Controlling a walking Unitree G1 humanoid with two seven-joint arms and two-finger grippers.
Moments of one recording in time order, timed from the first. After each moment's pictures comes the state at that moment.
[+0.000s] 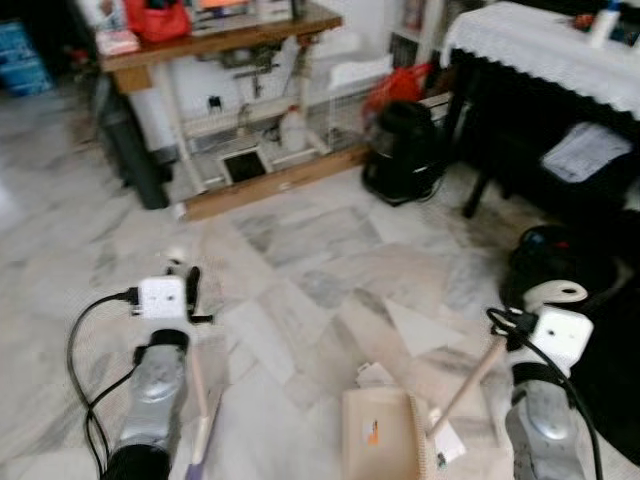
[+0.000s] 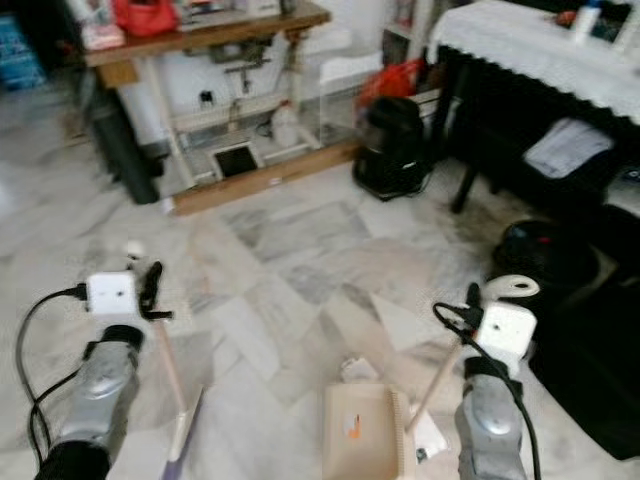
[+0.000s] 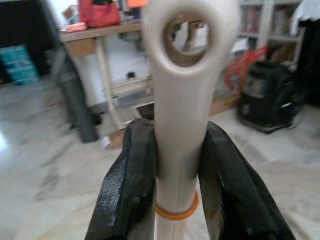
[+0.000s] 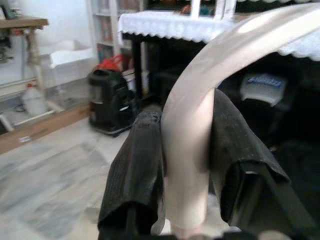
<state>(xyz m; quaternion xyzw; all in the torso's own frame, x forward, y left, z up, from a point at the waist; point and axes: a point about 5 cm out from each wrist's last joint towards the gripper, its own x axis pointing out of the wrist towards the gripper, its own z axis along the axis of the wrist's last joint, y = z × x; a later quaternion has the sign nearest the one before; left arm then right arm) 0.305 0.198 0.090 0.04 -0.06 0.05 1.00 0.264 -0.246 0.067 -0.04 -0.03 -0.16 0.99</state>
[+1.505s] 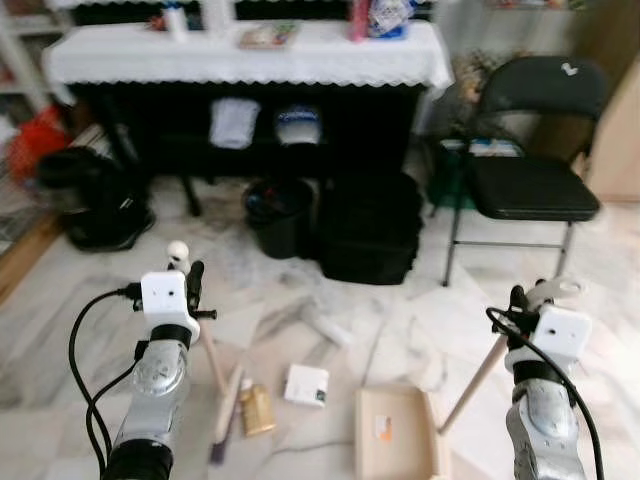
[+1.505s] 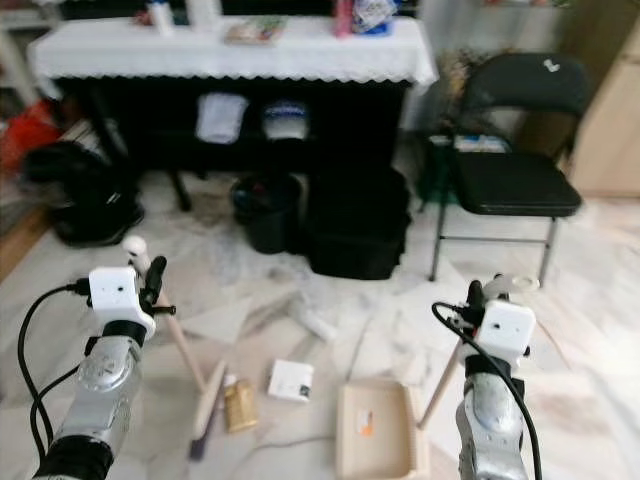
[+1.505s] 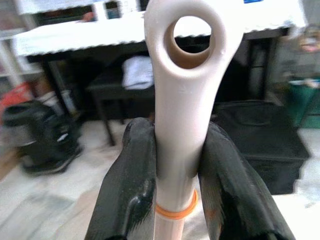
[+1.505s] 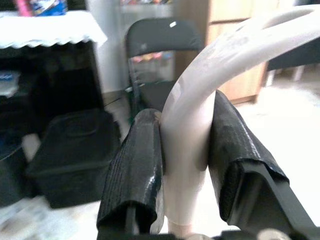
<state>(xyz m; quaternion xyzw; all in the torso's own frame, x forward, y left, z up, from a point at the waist) 0.307 0.195 0.091 0.05 -0.06 0.05 1.00 0.263 -0.248 0.068 -0.03 -0.03 -0.17 0.98</state>
